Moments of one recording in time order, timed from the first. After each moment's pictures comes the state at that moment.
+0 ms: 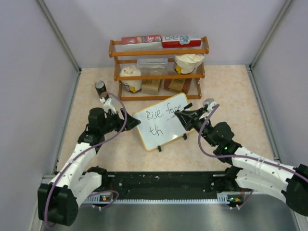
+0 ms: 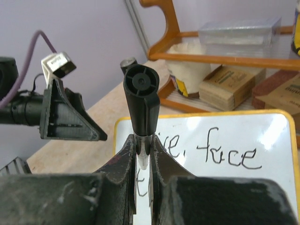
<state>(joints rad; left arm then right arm) -0.20 0.91 0.56 -0.10 0.55 -0.55 0.81 0.89 0.42 0.63 0.07 0.34</state>
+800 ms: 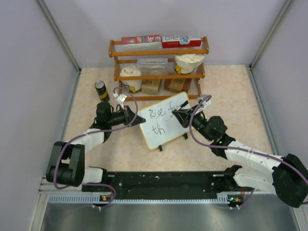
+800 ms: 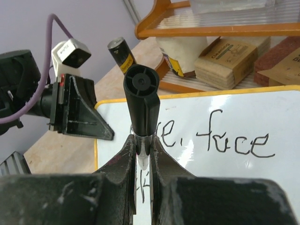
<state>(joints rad) -0.15 1.34 0.51 0.46 0.92 -0.60 0.73 1.05 0.44 0.71 0.00 0.41</state>
